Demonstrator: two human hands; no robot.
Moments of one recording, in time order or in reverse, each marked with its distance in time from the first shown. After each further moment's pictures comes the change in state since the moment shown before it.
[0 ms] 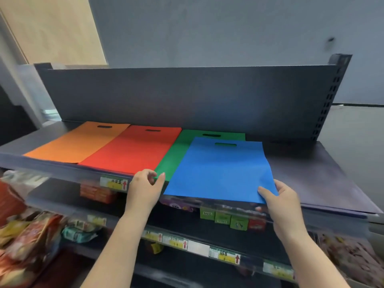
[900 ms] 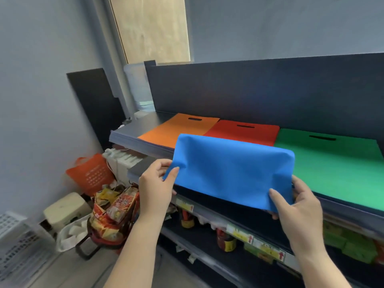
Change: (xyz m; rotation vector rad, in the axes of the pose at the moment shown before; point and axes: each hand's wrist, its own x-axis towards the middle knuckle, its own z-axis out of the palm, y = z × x) left_hand -0.007 -0.113 -0.184 -0.260 0.350 0.089; right_hand -0.098 -0.003 0.213 0.037 -0.204 -0.209
